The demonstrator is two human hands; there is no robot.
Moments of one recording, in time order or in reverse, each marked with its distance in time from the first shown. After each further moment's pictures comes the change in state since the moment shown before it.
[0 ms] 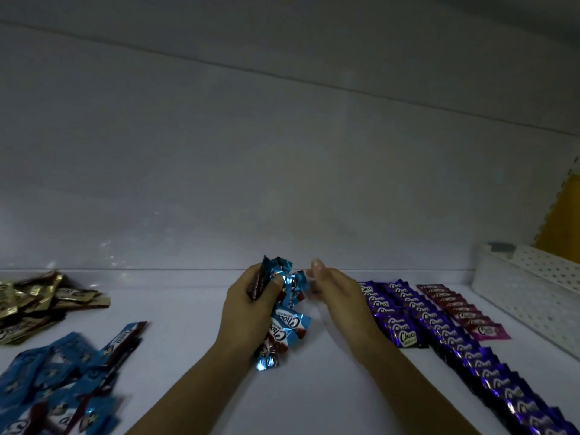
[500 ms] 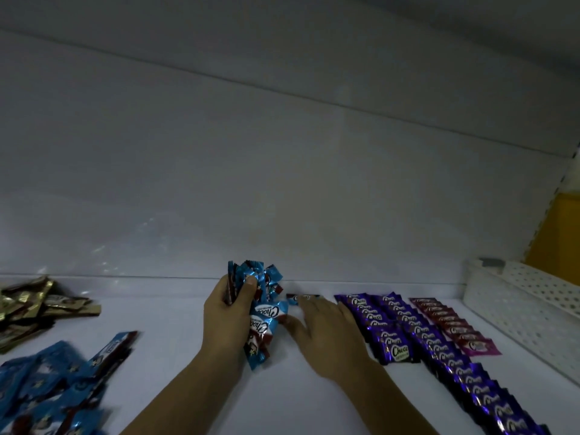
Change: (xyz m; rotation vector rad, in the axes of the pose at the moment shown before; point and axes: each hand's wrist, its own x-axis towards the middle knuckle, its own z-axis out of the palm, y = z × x) left_hand 0.004 0.006 -0.003 -0.297 0.204 -0.125; right_hand 0.005 0.026 -0.001 -1.169 -0.196 -0.124
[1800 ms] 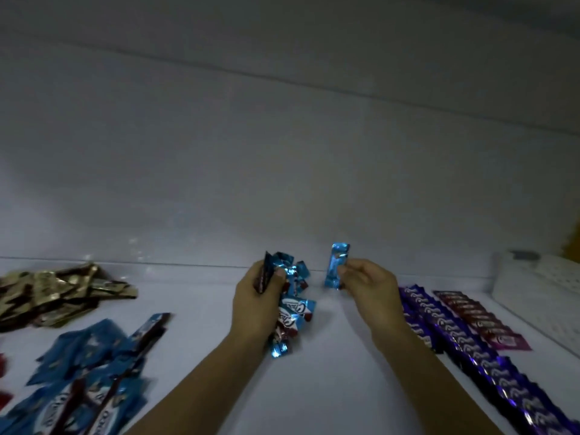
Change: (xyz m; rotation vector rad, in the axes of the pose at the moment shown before) left_hand 0.008 -0.013 -0.004 0.244 -0.037 0.118; right_hand 0.002 -0.001 -0.042 1.210 0.445 0.162
